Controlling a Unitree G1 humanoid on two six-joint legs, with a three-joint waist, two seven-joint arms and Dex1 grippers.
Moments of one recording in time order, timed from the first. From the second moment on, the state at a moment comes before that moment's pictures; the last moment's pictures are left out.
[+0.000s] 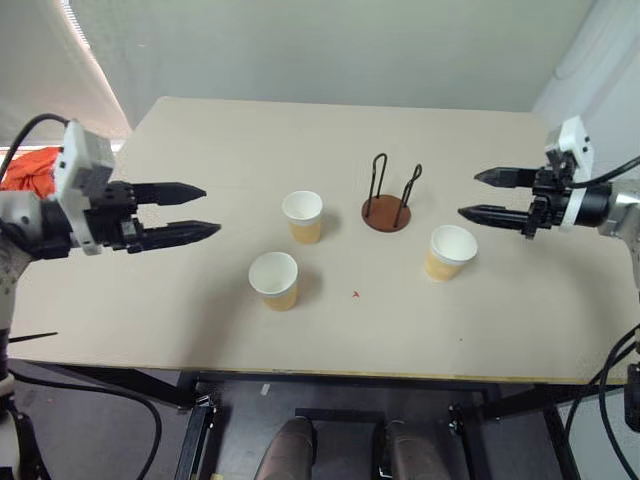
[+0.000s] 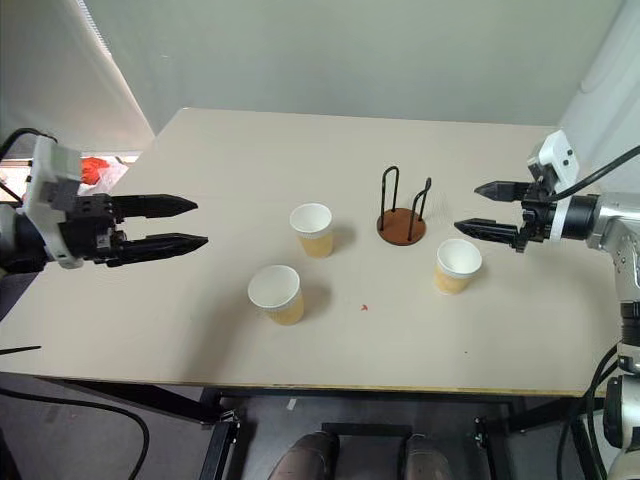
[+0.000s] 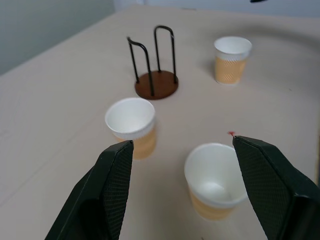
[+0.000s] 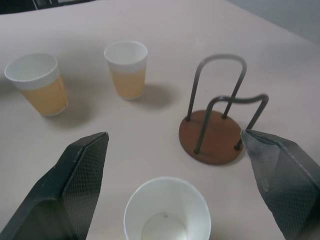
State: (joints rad) left arm -0.45 1.12 0.31 -0.03 -0.65 0.62 -1.29; right arm -0.74 -0.89 -0.09 0.17 0.41 0.62 1.23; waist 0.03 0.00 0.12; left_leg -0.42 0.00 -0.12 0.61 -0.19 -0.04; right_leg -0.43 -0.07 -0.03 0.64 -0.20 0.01
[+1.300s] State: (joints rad) left arm -0.48 1.00 0.30 -0.09 -0.64 0.61 -1.12; right arm -1.02 -0.36 -0.16 0.63 0.39 0.75 0.62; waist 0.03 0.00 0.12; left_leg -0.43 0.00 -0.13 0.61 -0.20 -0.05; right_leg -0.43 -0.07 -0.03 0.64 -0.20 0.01
